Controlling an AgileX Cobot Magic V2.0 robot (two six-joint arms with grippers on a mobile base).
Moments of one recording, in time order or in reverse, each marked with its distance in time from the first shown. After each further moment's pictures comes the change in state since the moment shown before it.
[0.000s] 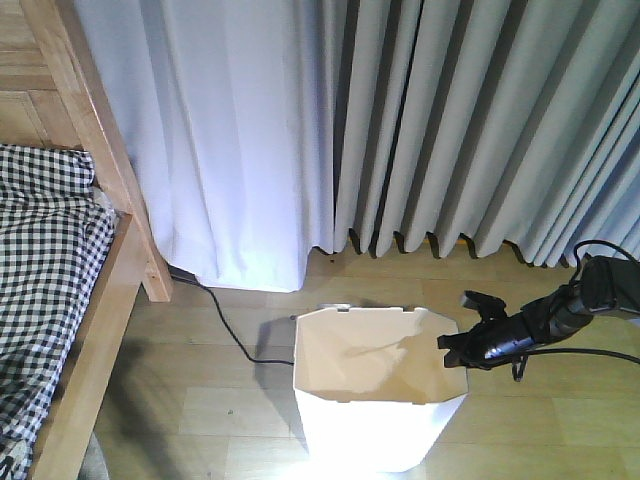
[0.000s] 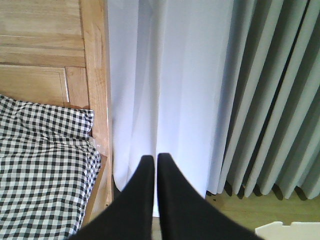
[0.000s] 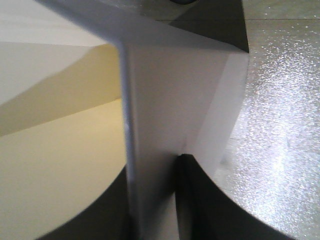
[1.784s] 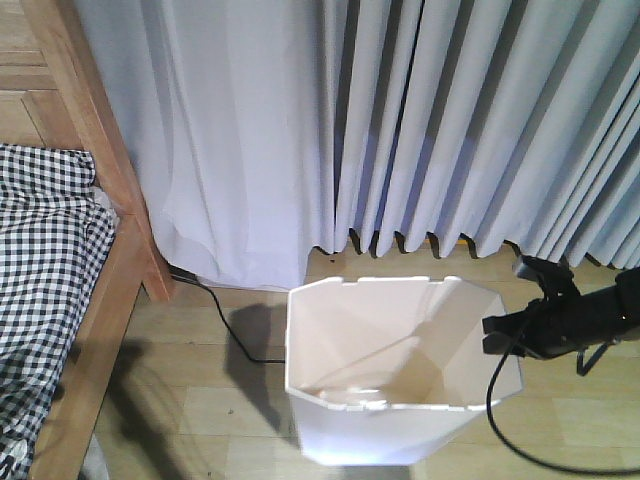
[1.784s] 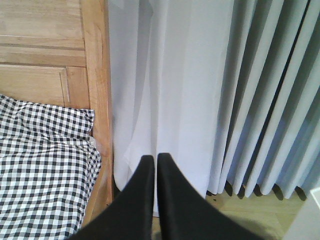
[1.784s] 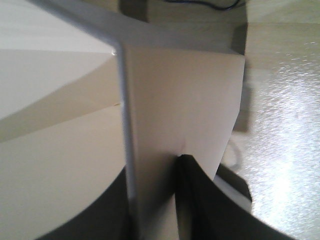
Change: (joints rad) left arm 0.000 0.000 0.000 0.000 0.000 0.000; right arm -0.070 -0.843 0.905 0.249 0.013 -0.350
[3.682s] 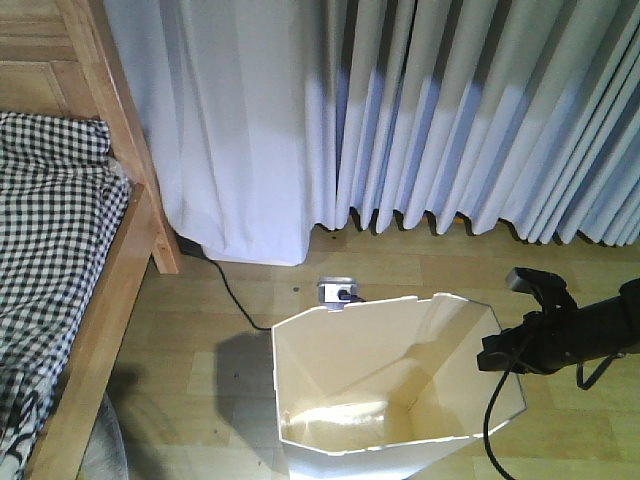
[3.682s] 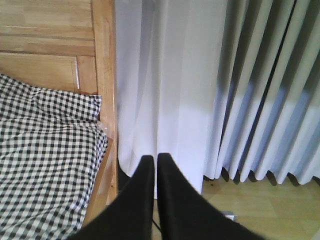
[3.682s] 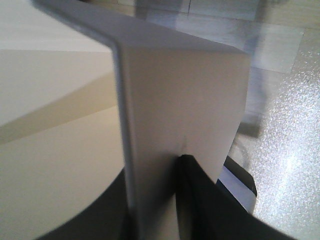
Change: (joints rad) left arm 0.000 0.000 0.000 0.000 0.000 0.000; right arm 0.000 -0.052 0.093 -0.030 0.071 -0.095
